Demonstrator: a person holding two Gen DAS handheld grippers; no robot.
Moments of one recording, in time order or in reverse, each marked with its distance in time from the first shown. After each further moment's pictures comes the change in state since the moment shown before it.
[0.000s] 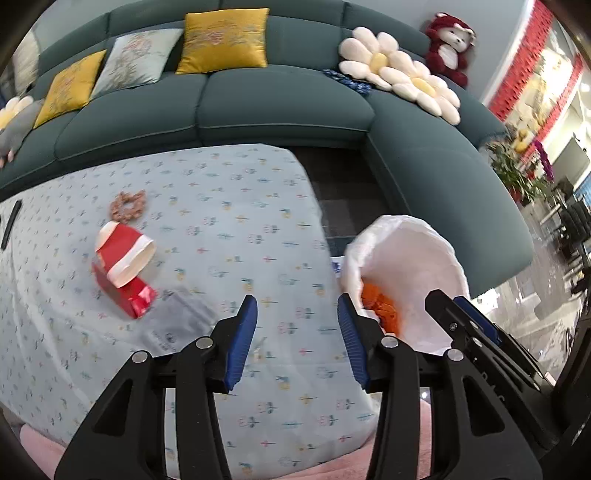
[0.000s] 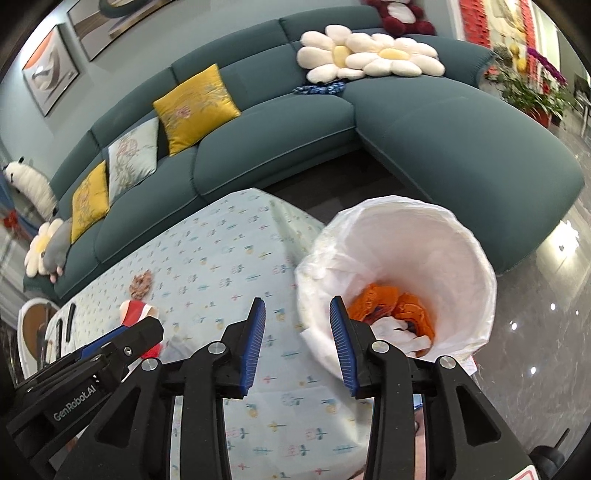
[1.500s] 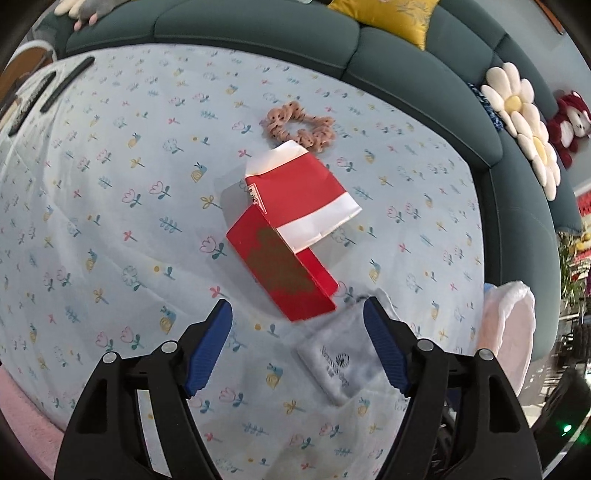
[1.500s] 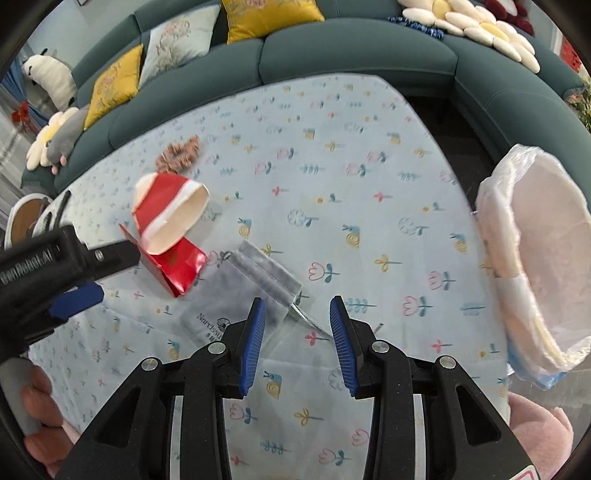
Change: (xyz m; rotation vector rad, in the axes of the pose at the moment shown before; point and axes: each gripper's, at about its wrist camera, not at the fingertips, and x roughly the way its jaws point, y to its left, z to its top) left arm 0.070 0.219 -0.009 -0.438 0.172 0.113; right arm 0.139 0.152 -0.080 -0.234 0.307 0.009
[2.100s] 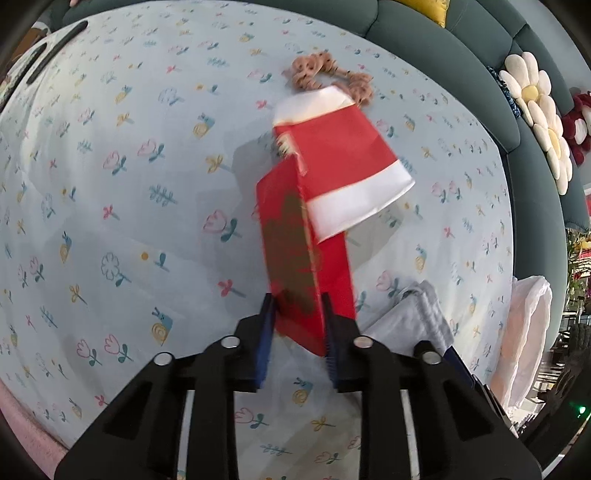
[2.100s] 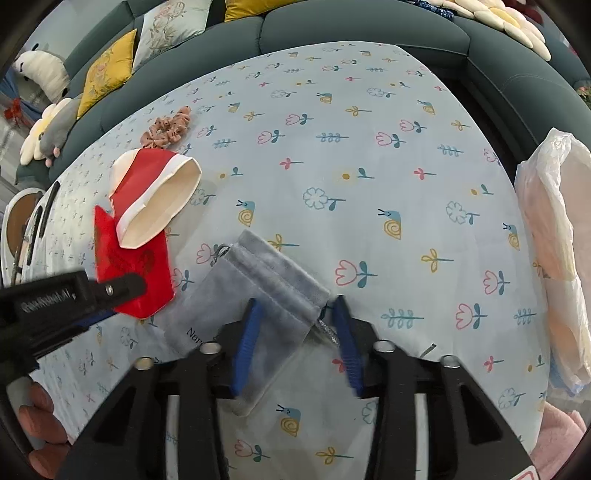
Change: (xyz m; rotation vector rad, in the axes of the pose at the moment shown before) left arm 0.047 0.027 -0.003 -0.024 0.109 0.006; right arm 0.041 0.011 0.004 0.010 0.055 0.015
